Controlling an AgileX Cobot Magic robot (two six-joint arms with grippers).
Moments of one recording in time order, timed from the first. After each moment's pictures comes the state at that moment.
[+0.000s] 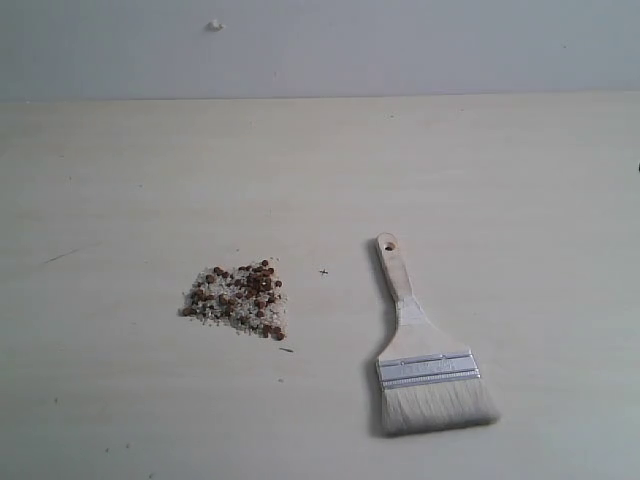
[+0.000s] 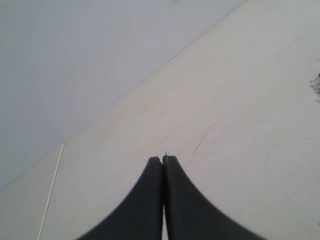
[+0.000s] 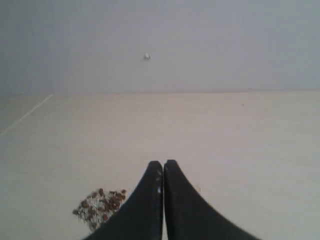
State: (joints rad) left arm -0.05 0.01 0.00 -0.19 0.32 0.79; right arm 0.16 0.45 -0.38 0.95 0.43 -0.71
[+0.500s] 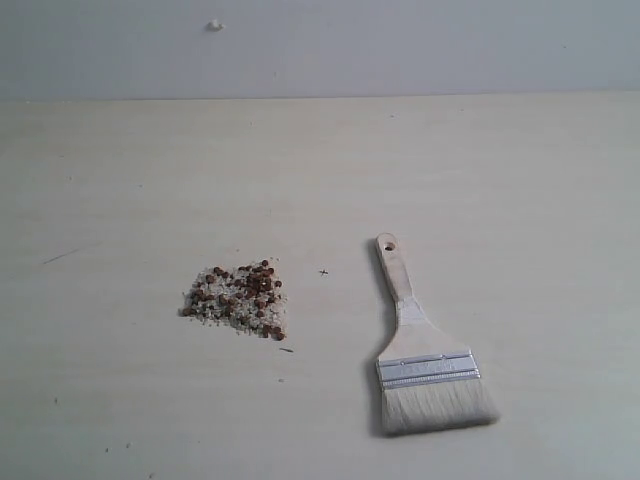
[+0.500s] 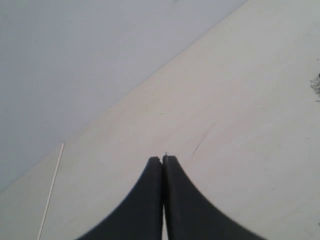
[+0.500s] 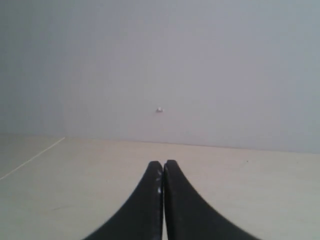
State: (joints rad) left arm -0.05 0.01 0.00 -0.19 0.32 0.79; right arm 0.16 0.24 -0.38 0.94 0.43 -0.71
